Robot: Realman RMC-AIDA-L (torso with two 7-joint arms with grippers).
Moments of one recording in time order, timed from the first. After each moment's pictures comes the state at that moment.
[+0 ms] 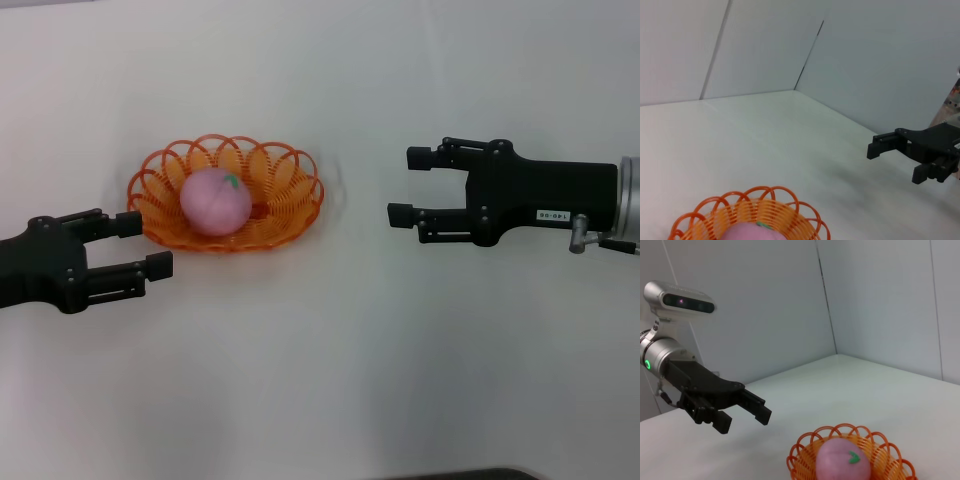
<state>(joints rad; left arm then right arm) -0.37 -2.16 0.50 0.92 2.19 1.81 -1.51 0.31 2.08 -1.03 -0.76 -1.70 -1.50 1.32</state>
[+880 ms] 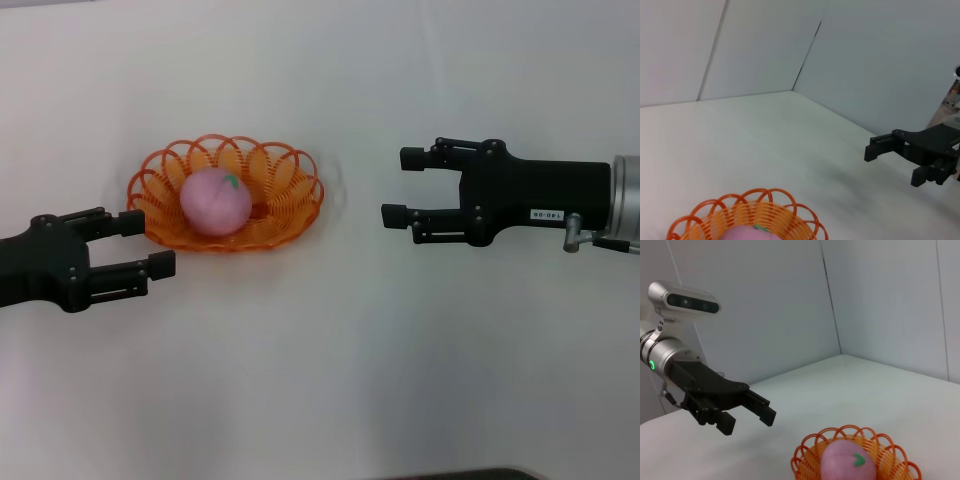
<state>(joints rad) -0.37 -2.16 0.50 0.92 2.19 1.81 -1.52 0.33 2.08 -1.03 -0.75 -1.70 -1.50 1.32</state>
